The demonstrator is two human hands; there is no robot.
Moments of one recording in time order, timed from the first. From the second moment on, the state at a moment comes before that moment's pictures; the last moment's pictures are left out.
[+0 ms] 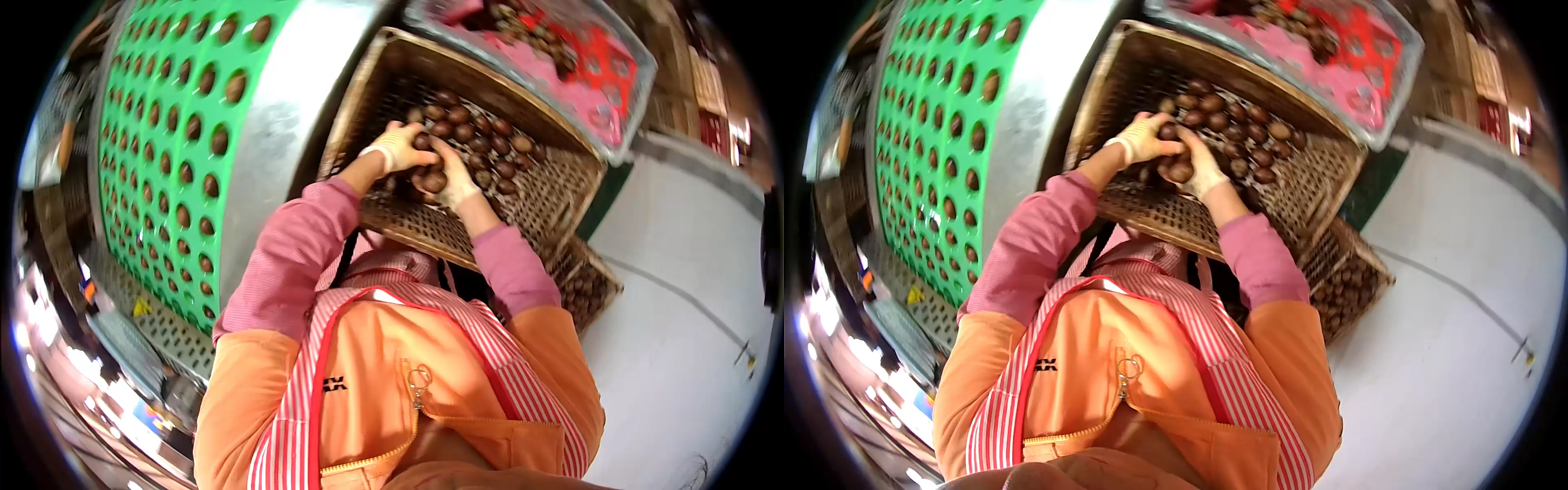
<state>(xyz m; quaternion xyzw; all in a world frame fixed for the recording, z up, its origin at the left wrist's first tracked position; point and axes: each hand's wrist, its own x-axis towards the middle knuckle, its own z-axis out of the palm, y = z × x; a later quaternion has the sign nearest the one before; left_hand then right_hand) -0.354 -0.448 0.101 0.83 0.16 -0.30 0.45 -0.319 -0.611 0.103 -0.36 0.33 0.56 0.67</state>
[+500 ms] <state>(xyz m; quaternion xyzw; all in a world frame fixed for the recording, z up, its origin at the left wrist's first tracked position) -0.413 -0.392 0.309 0.85 0.16 -0.06 0.49 -0.328 -0.549 0.254 -0.50 0.07 0.54 0.67</state>
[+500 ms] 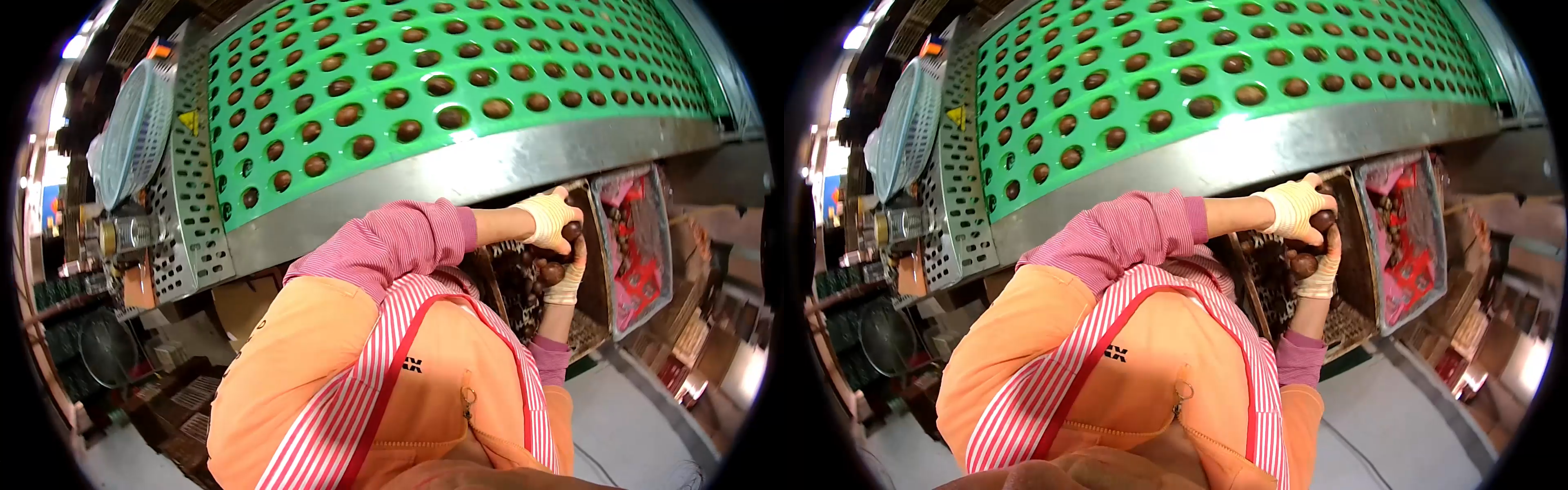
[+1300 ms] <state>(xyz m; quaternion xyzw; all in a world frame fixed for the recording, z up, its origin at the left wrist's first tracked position) -0.874 -0.265 0.216 0.46 0.67 0.47 0.35 -0.717 -0.209 0.280 -0.39 -0.33 0.85 0.16</state>
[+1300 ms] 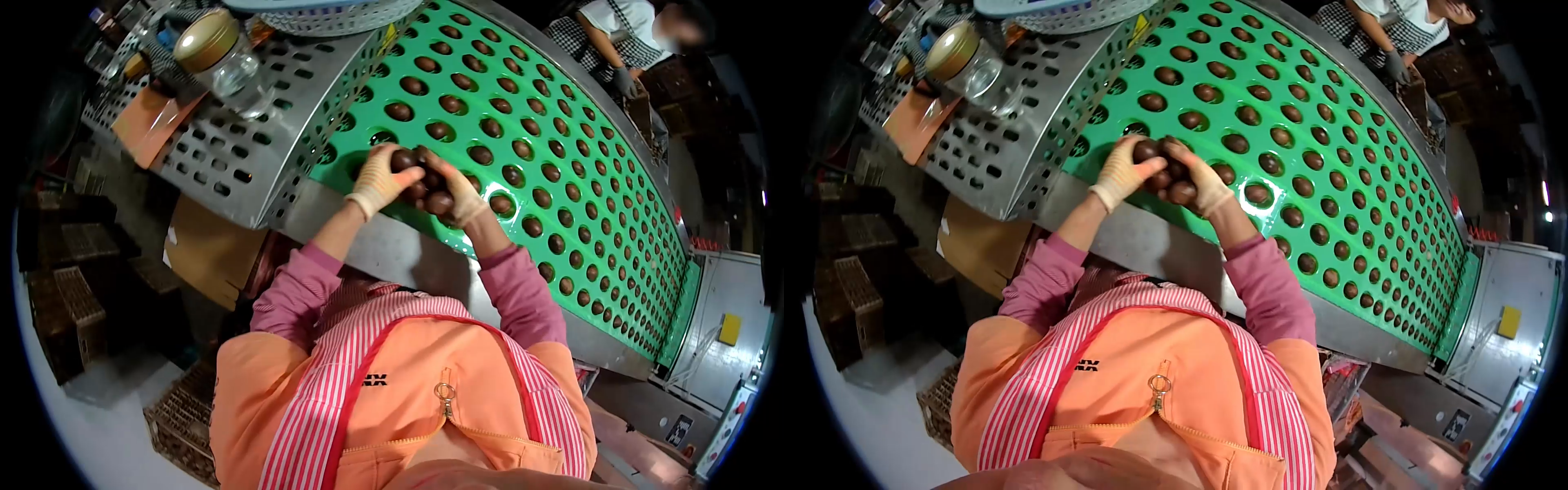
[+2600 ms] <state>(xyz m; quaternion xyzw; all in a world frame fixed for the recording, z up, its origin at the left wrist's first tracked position) -1.066 -0.197 0.196 0.67 0.58 0.27 0.38 -0.816 -0.138 0.220 -0.37 -0.21 0.82 0.38</state>
